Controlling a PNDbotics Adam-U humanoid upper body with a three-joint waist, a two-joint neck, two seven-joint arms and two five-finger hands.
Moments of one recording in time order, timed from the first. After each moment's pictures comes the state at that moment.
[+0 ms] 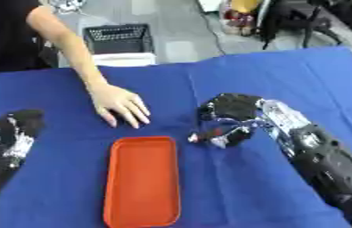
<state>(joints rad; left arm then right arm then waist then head) -0.09 0.25 0.07 -1.82 -0.24 -0.07 -0.13 -0.73 -0.38 0.32 -1.11 1.21 -0.63 0.25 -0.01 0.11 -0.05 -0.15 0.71</state>
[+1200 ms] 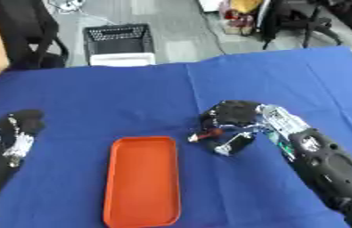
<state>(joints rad) -0.09 0.25 0.07 -1.82 -0.24 -0.06 -0.13 -0.72 -0.38 0.33 -1.07 1.24 -0.65 0.26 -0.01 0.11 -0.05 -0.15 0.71</state>
